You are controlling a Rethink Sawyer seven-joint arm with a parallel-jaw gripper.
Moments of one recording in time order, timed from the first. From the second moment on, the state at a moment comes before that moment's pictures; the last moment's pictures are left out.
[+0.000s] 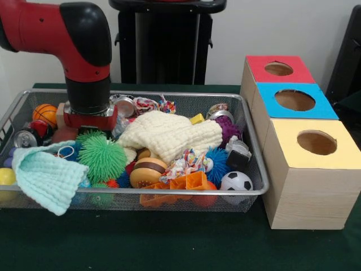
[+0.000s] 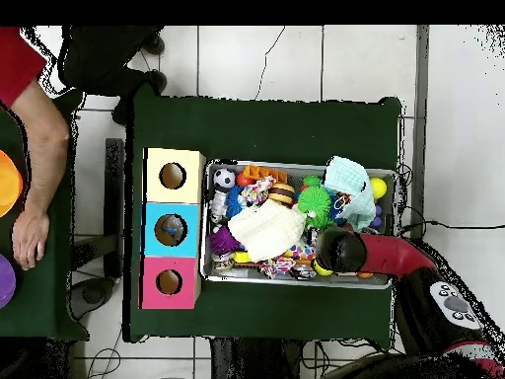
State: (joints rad) arm -0.71 -0.40 0.21 1.60 -0.56 0.40 1.69
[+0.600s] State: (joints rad) arm -0.76 -0.43 0.22 1.65 -0.61 0.35 1.69
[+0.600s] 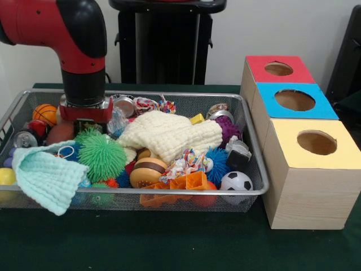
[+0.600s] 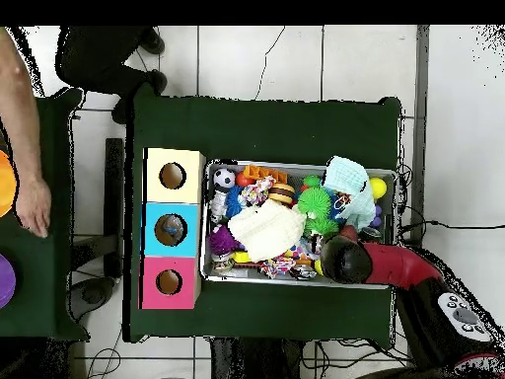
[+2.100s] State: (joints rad) arm -0.91 -0.69 0.38 1.83 -0.58 0.43 1.69
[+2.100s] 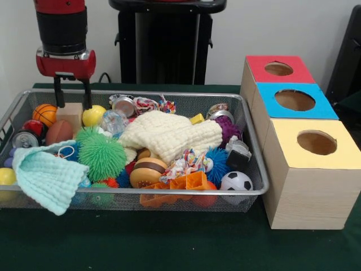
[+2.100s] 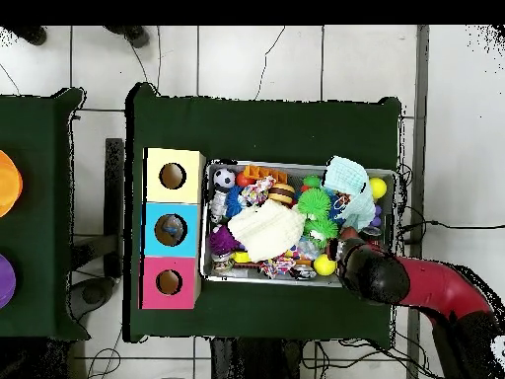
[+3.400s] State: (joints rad) arm -0.87 -0.69 0.39 1.93 -0.56 0.43 1.69
